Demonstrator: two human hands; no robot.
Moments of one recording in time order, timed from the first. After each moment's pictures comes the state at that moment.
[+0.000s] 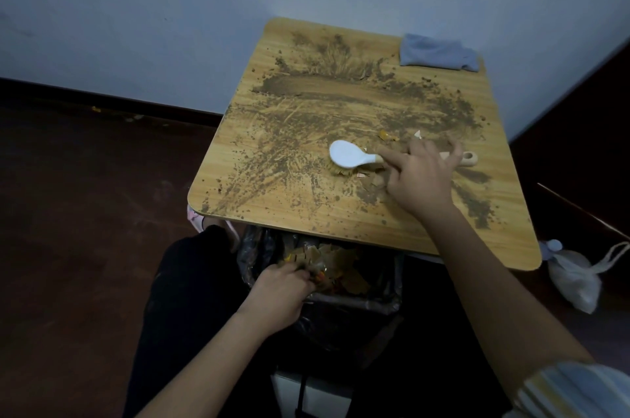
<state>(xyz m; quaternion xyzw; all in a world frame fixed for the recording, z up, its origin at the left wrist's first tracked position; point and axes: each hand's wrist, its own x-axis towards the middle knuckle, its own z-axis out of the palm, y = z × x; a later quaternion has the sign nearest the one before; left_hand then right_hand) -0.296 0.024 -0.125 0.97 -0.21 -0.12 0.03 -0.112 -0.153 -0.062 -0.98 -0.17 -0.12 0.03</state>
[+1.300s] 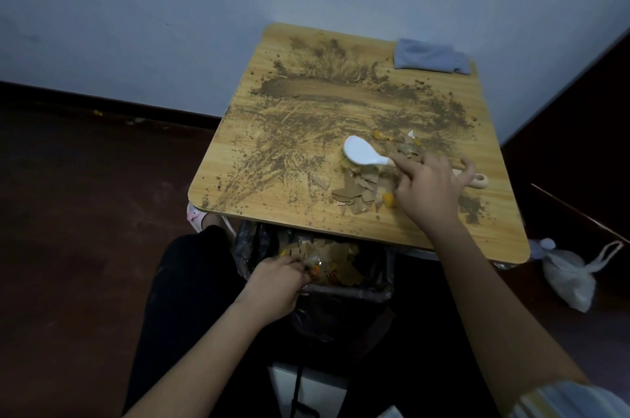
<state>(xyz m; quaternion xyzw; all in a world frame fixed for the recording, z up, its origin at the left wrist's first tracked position) -0.299 0.025 -0.119 0.98 -0.16 -0.14 0.06 -0.137 -0.174 -0.063 -0.99 -0.09 -0.13 0.07</state>
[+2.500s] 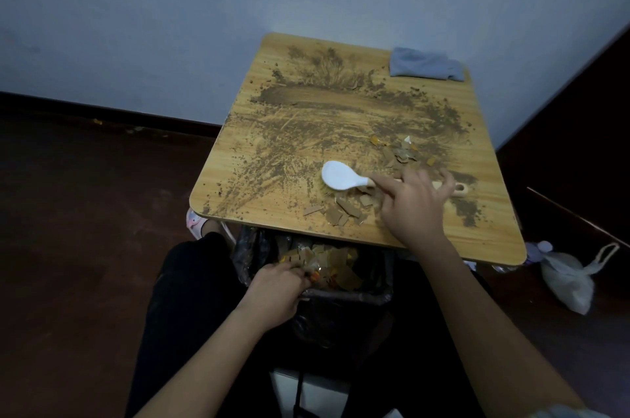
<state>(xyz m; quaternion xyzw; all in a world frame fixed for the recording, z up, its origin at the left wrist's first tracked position) -0.300 0.027 -0.138 0.98 -0.15 -0.15 0.04 -0.165 -0.160 -0.059 -0.98 -0.14 -0.11 0.08</state>
